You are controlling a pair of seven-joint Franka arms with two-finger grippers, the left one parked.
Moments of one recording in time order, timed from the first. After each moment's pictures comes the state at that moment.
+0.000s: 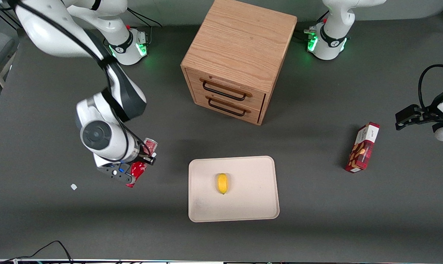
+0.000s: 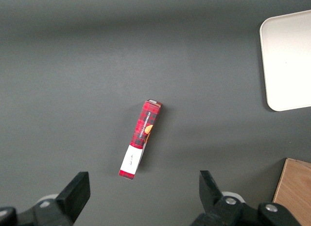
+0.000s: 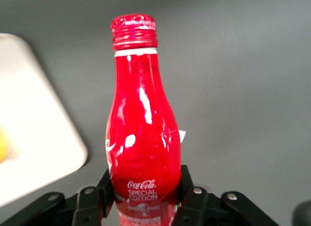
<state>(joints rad) 0.03 0.52 0.42 -1.42 -0.24 1.83 0.83</state>
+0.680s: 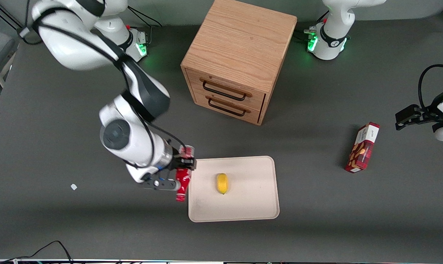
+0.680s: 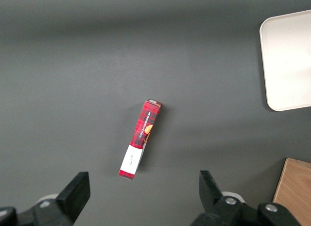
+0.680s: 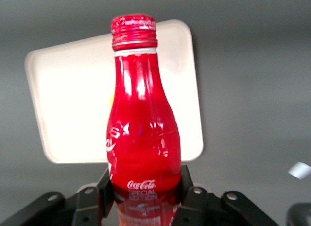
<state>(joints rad) 0.11 0.87 0.56 -1.11 -0.22 1.98 0.67</state>
